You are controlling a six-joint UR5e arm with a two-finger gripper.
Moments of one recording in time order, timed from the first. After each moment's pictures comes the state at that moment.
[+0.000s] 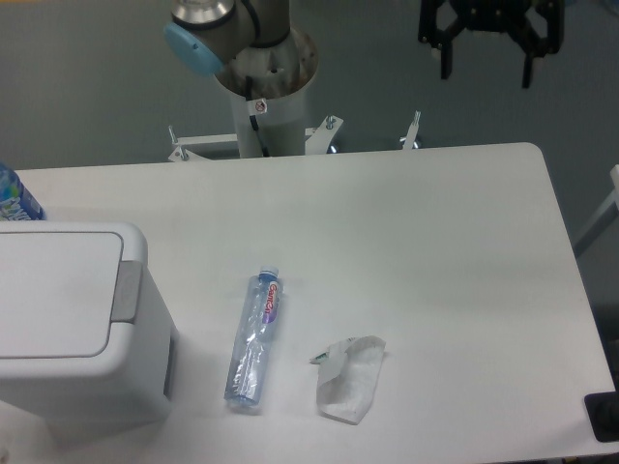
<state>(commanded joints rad) 2.85 -1.52 -1.42 -1.43 1.43 1.29</state>
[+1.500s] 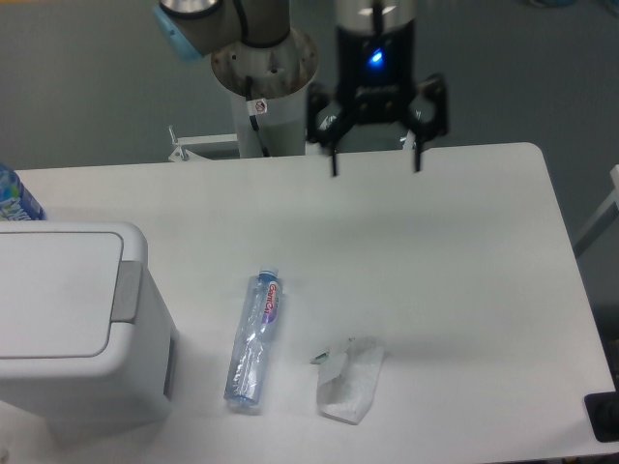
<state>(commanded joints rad) 2.43 -1.62 -1.51 -1.18 1.42 0.35</state>
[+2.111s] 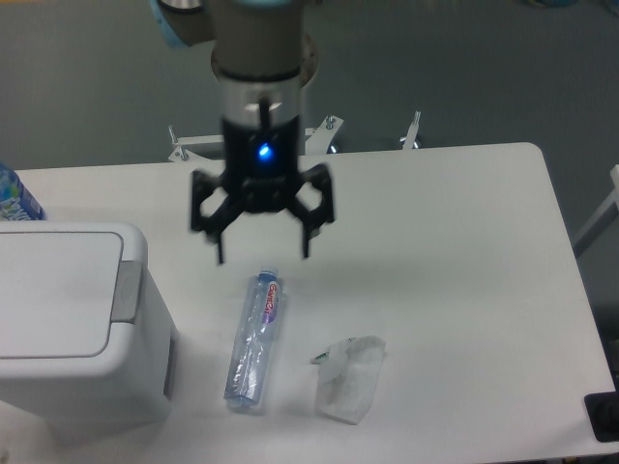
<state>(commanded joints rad) 2.23 -1.79 -1.40 -1.01 1.40 0.01</state>
